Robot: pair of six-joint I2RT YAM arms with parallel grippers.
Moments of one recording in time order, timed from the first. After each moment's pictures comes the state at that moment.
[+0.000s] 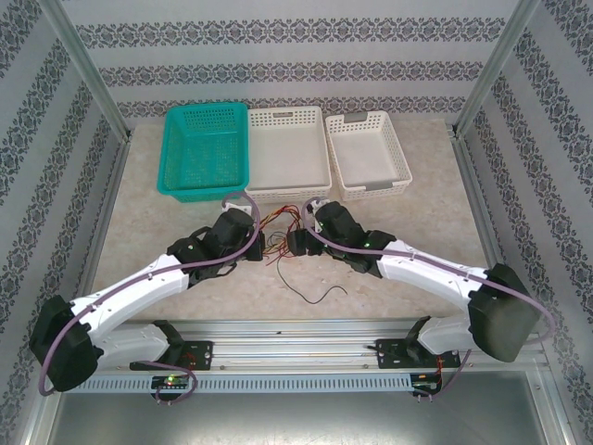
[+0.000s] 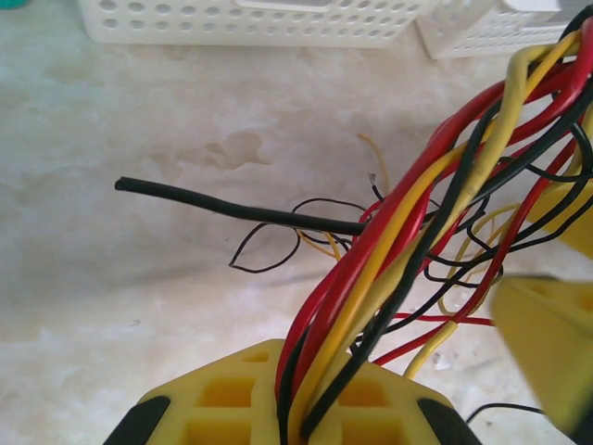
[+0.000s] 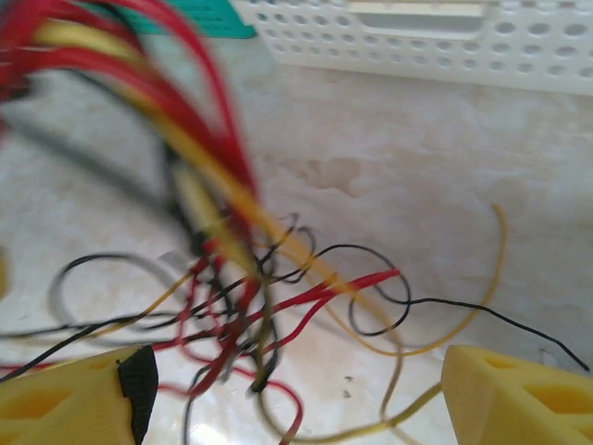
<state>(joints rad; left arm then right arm) -0.73 1.14 0.80 -0.44 -0.11 -0.67 0.80 1.35 0.83 -0.20 0.03 0.51</state>
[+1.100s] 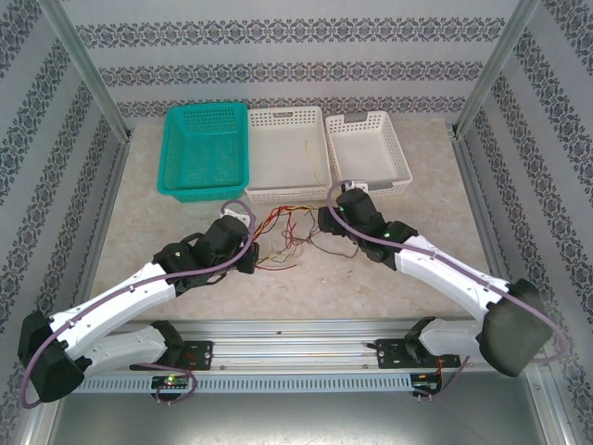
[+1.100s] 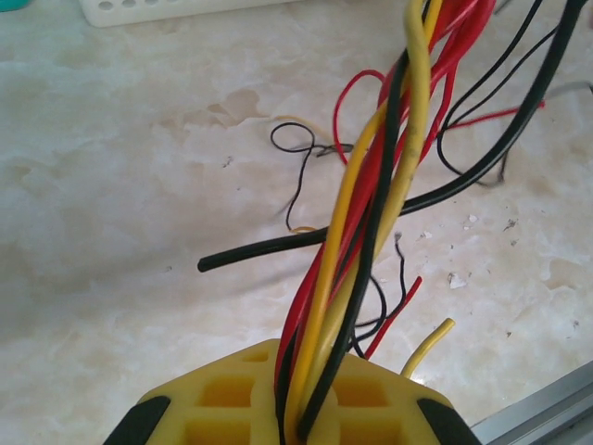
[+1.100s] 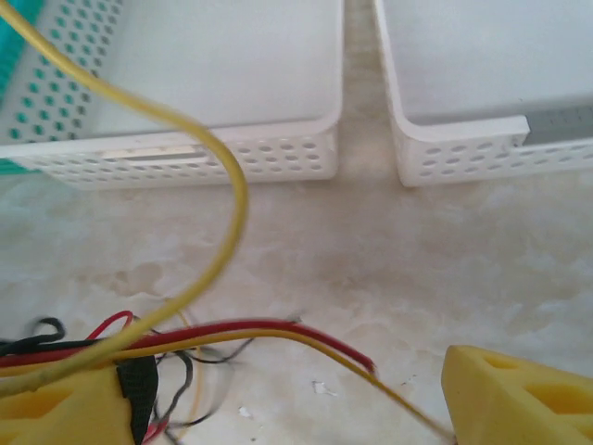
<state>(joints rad) -0.78 1.04 0.83 -0.64 -0.13 -0.55 0.66 1.23 0.86 -0.34 0.26 0.52</state>
